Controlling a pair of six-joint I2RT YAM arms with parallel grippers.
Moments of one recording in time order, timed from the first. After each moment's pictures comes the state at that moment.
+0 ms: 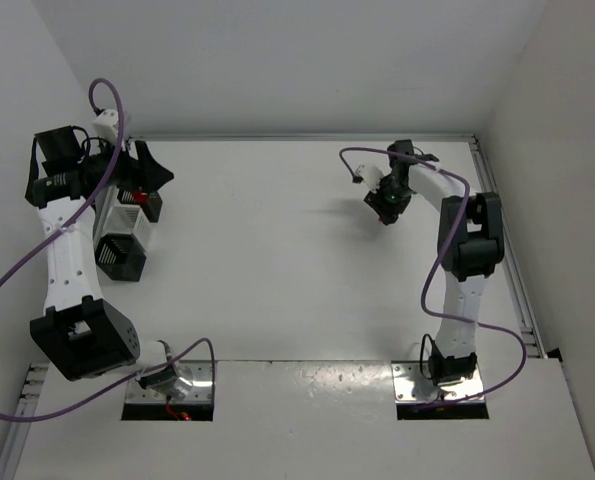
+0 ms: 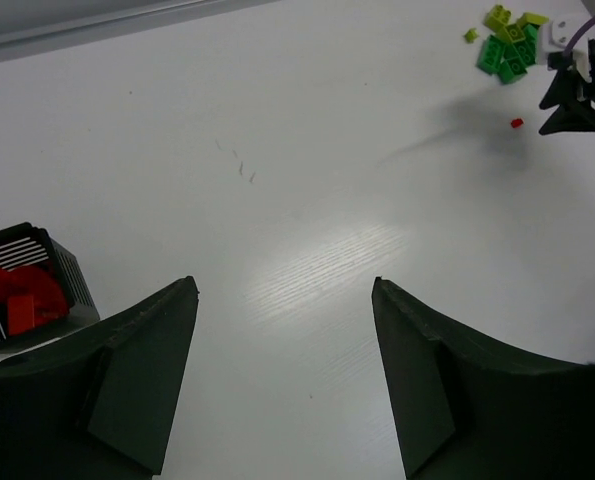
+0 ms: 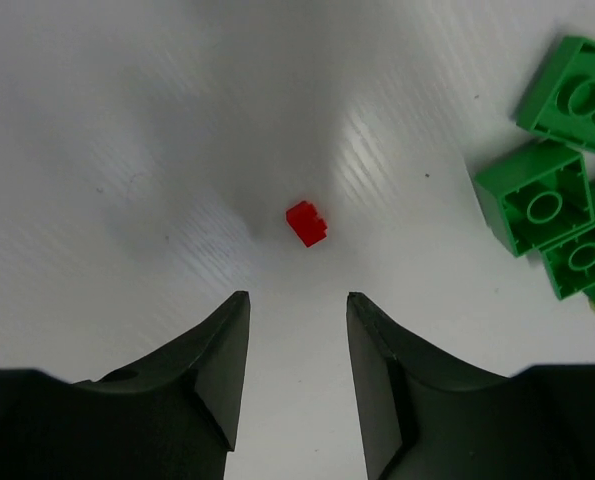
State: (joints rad) left arm 0.38 1.37 1.44 -0.67 0.83 0.23; right arm 0.12 2.09 1.55 -0.74 -0.15 -0.79
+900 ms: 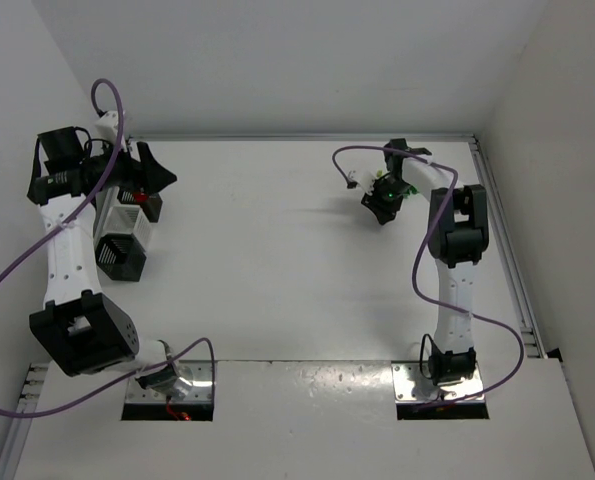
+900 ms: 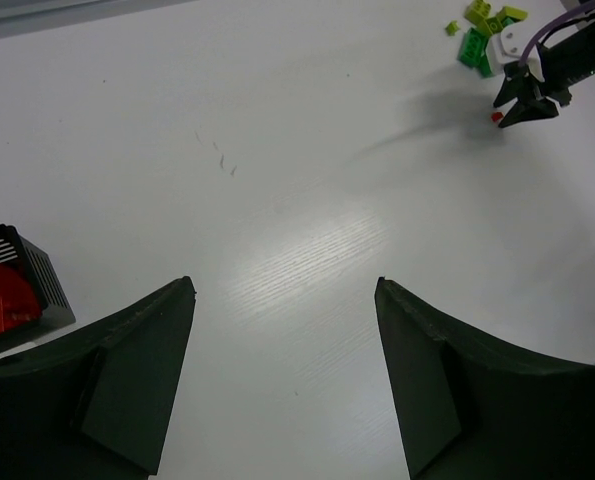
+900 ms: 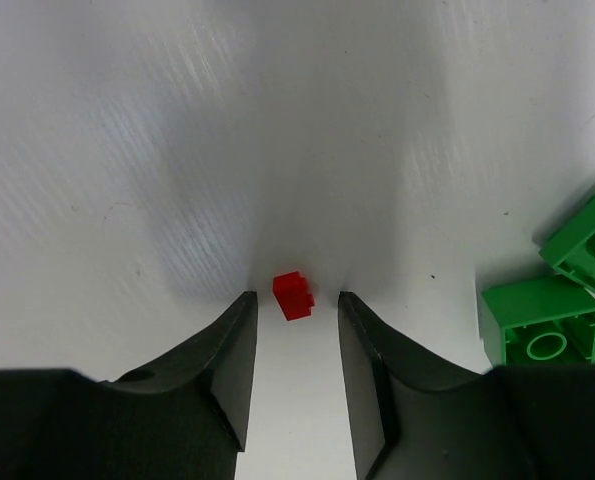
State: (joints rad) left arm 0.38 1.39 1.44 -0.69 0.88 0.23; right arm 0.11 2.29 1.77 -0.89 -0.26 -1.07
